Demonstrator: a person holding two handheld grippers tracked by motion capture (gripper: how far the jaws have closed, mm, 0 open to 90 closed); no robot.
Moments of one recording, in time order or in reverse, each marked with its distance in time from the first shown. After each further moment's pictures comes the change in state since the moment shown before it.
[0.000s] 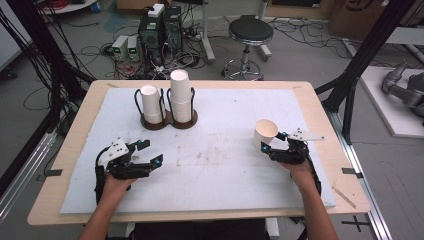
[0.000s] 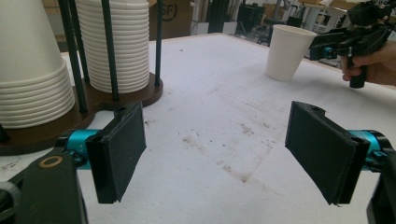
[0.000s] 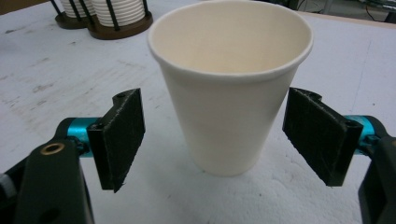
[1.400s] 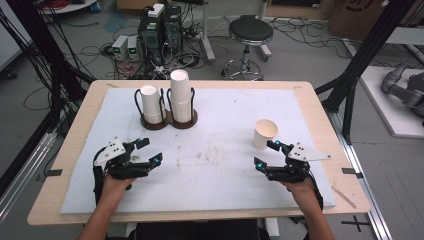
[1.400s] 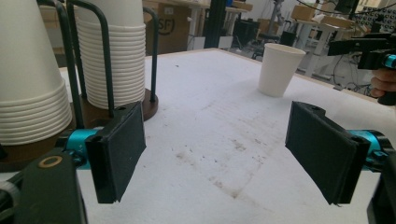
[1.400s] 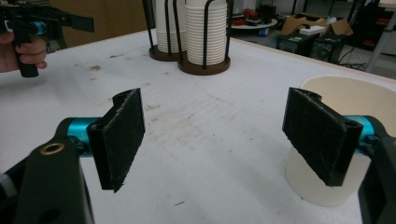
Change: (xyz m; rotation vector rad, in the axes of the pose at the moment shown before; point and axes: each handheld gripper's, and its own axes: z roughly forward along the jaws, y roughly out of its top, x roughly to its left) left arm -0.006 0.006 -0.003 -0.055 -0.019 -0.005; right arm 0.064 0.008 -0.040 -0.140 0.155 -0.108
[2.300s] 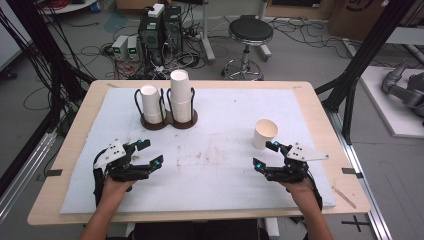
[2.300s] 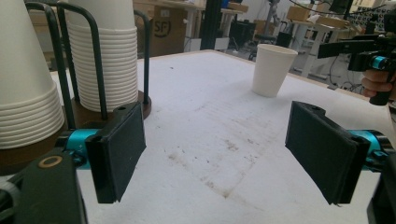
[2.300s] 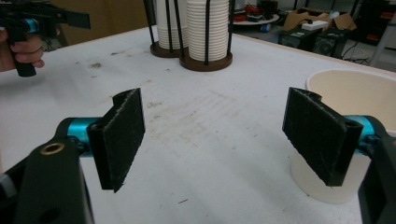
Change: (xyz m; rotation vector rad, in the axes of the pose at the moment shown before) left arm -0.004 -0.001 -0.002 -0.009 -0.010 0.011; right arm 0.000 -0.002 0.002 0.013 0.002 0.010
